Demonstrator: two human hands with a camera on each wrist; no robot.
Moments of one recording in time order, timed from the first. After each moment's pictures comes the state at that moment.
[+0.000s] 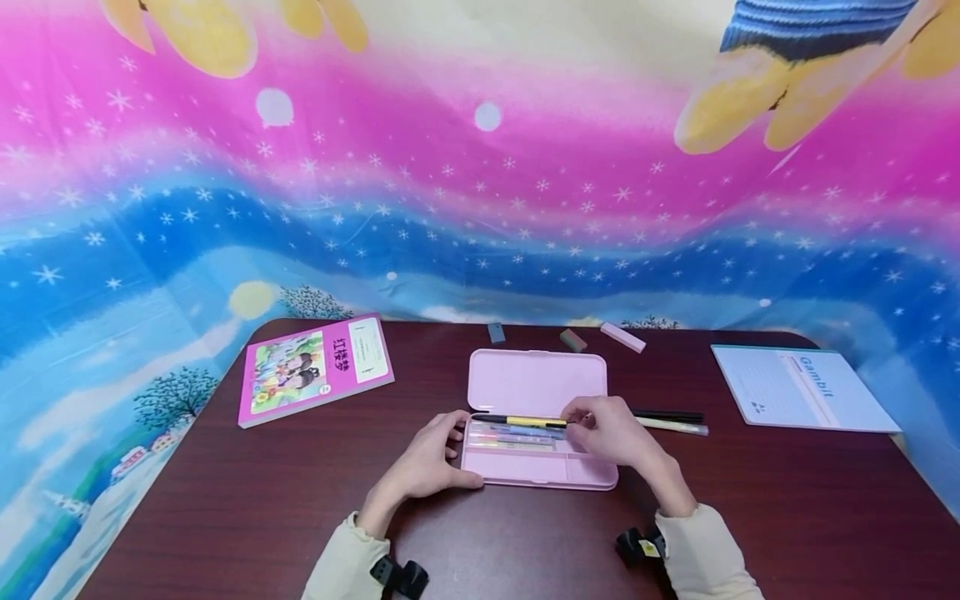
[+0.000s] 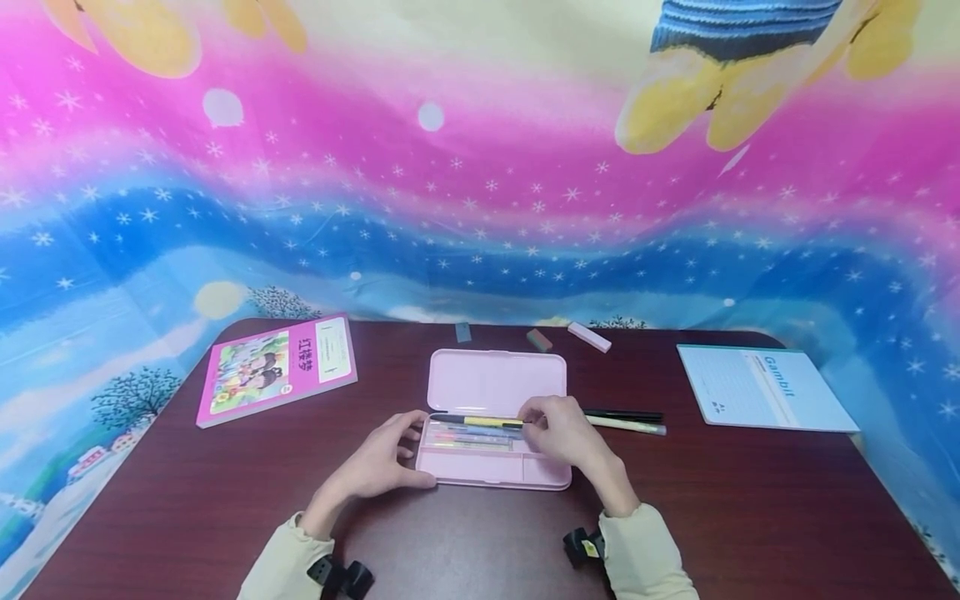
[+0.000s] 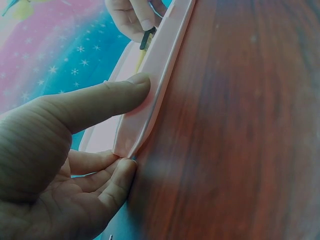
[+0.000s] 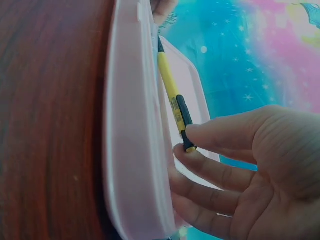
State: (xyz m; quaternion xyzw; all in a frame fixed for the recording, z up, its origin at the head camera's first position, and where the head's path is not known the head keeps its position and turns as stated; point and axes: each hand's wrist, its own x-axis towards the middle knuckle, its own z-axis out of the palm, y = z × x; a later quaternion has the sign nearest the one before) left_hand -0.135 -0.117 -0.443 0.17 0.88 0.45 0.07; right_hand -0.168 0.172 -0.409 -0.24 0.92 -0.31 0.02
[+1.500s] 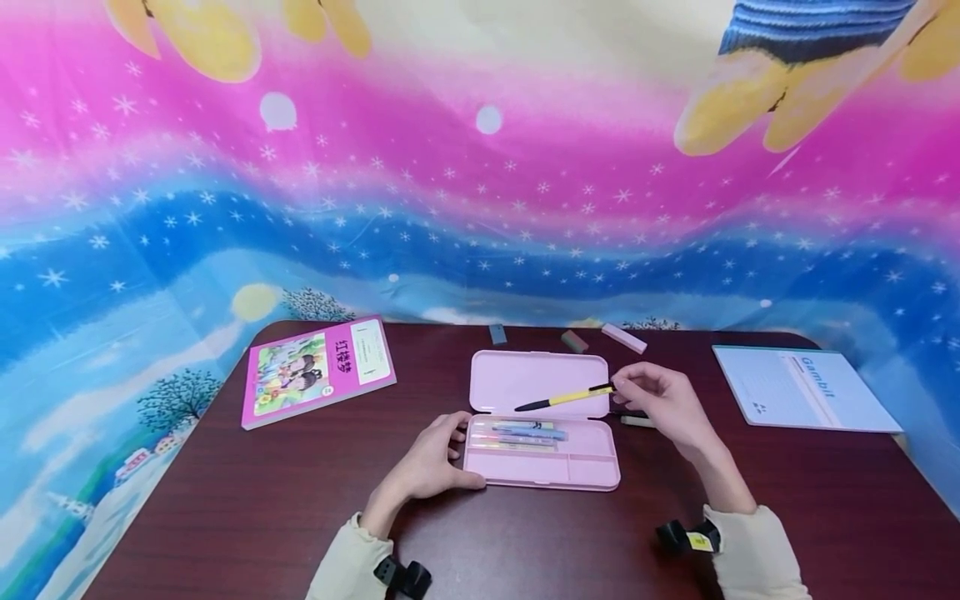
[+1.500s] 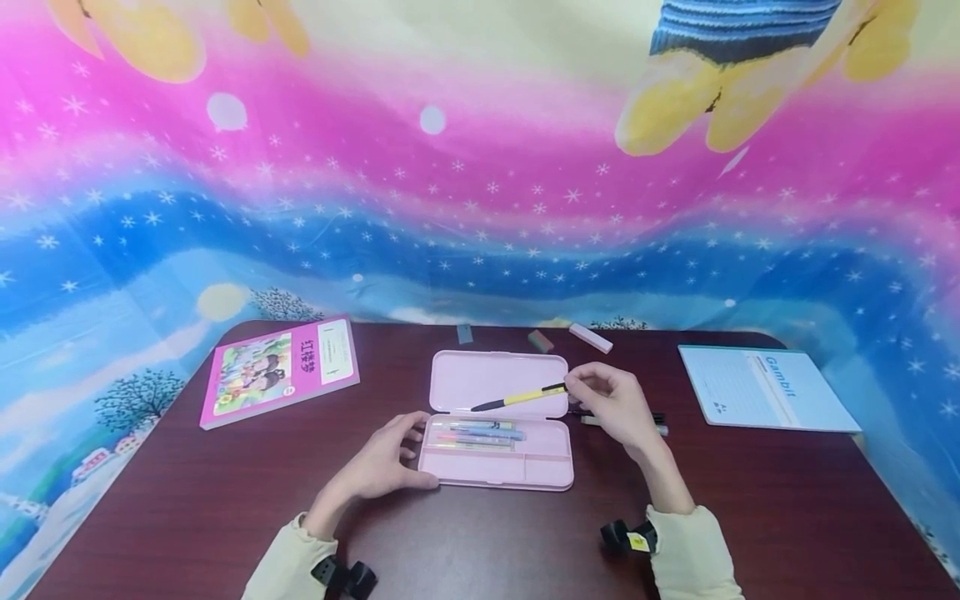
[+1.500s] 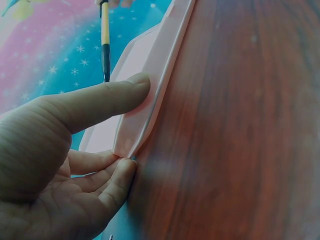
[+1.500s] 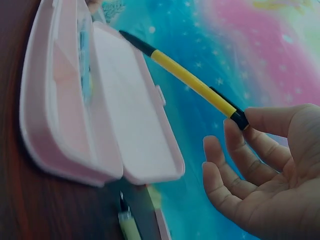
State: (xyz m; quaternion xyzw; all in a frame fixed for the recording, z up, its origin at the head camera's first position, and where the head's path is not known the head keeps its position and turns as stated) left_hand -0.135 -0.118 -0.444 0.17 0.88 0.44 0.07; right_hand -0.167 0.216 -0.381 -0.09 0.83 -0.55 -0.01
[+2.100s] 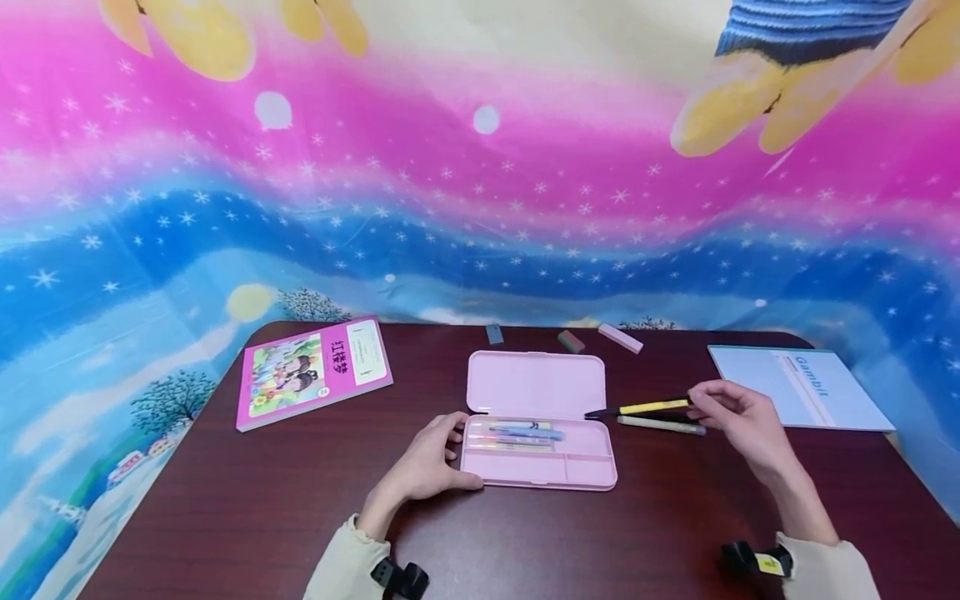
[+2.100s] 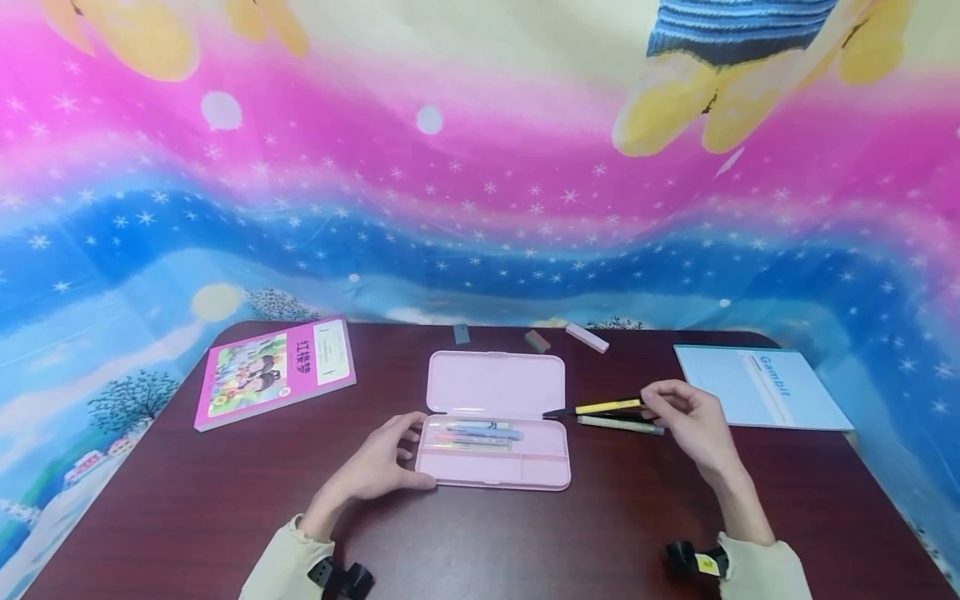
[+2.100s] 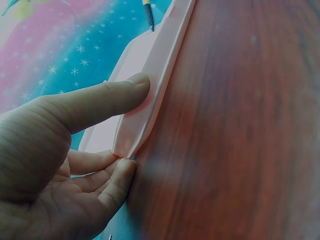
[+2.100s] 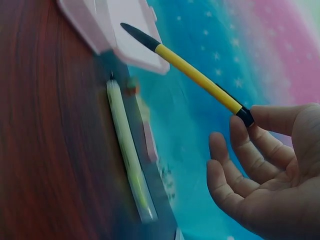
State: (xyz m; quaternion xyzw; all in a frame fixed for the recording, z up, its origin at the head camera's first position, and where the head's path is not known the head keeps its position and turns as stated) left_hand -0.135 -0.117 -0.444 0.17 0.88 0.44 0.07; right_hand -0.147 0.303 -0.392 -0.03 0.84 -0.55 -0.04
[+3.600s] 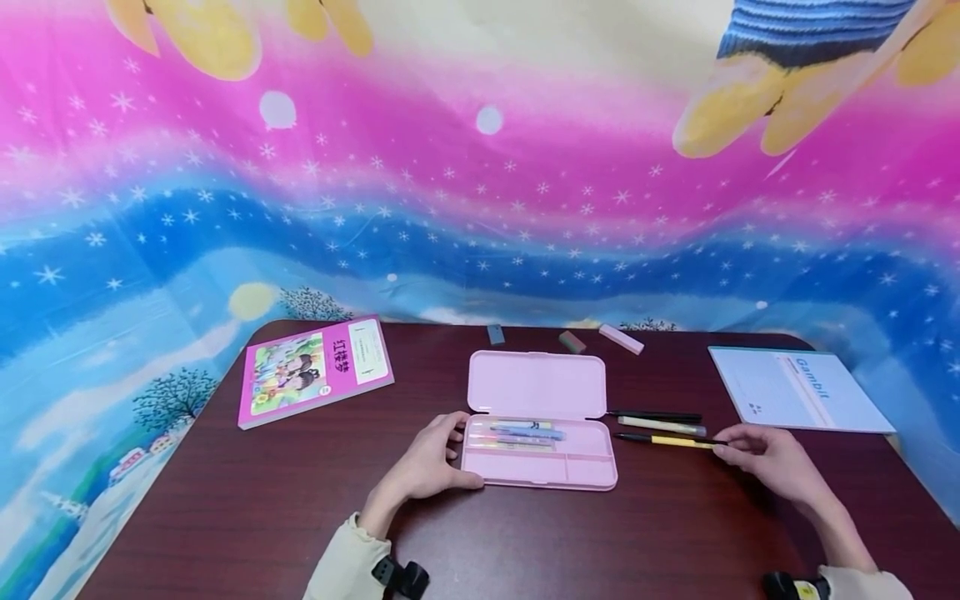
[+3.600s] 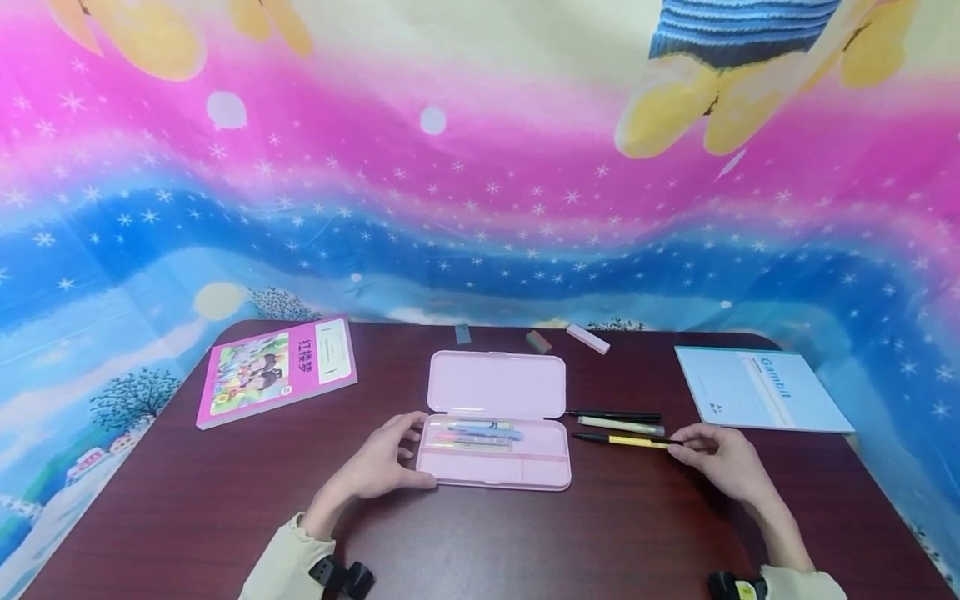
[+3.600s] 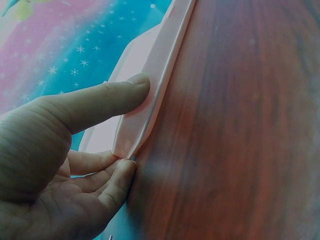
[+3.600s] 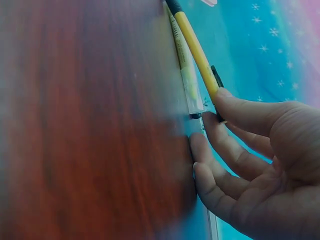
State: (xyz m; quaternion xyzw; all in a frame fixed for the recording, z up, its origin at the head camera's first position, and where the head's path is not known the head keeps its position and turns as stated) left_hand -0.134 -0.117 -0.444 0.17 0.87 0.45 0.07; right_hand -0.134 0.356 -0.430 -0.01 0.93 -0.36 0.05
